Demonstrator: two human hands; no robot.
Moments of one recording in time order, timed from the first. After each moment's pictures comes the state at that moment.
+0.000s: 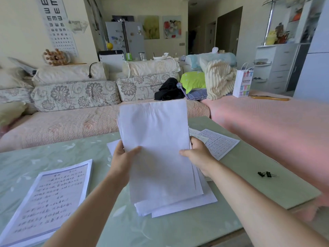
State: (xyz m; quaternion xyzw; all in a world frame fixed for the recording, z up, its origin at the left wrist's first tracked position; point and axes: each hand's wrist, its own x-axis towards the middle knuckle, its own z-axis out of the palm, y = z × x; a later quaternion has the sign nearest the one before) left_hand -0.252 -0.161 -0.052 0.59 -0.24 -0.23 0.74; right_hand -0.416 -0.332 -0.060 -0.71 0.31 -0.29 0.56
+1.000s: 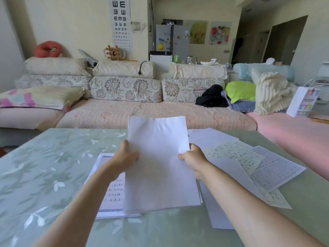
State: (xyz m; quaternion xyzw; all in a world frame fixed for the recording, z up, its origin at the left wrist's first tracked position) left_hand -0.112 -0.012 -0.046 0.82 -0.19 -0.17 0.51; right_hand -0.241 -0.212 -0.058 -0.71 0.32 -0.18 0.59
